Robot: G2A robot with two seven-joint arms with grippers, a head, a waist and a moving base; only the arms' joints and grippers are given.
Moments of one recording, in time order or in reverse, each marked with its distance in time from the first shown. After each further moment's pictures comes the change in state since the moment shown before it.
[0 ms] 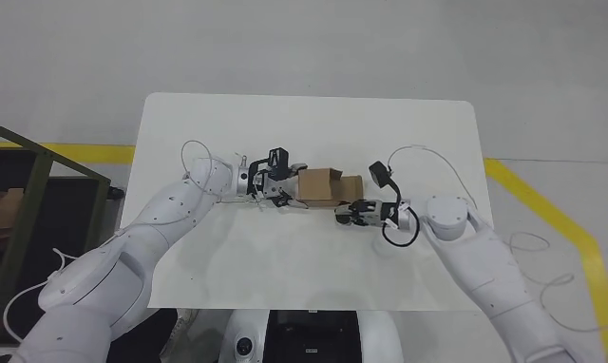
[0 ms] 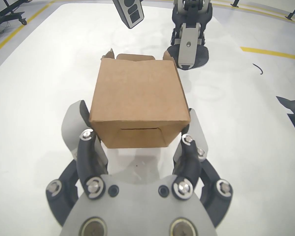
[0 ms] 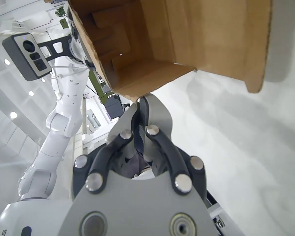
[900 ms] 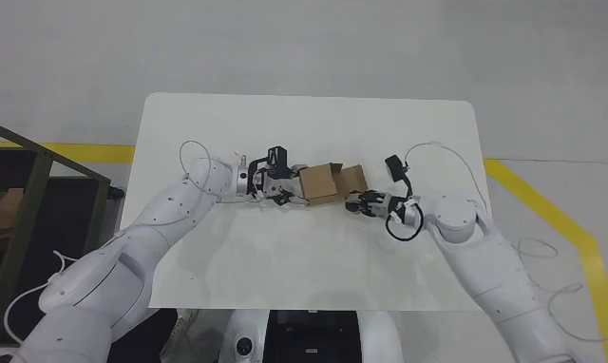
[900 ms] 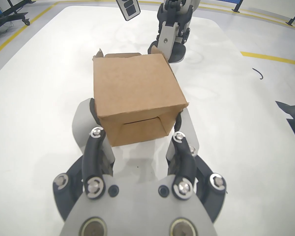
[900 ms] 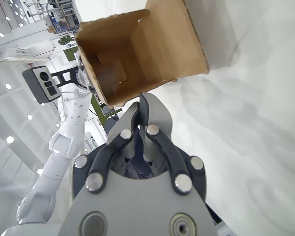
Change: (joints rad) left arm 0.011 -0.001 -0.025 -0.006 -0.014 -0.010 -0.011; right arm -0.045 0.013 0.068 -0.050 -0.014 0.030 -0.122
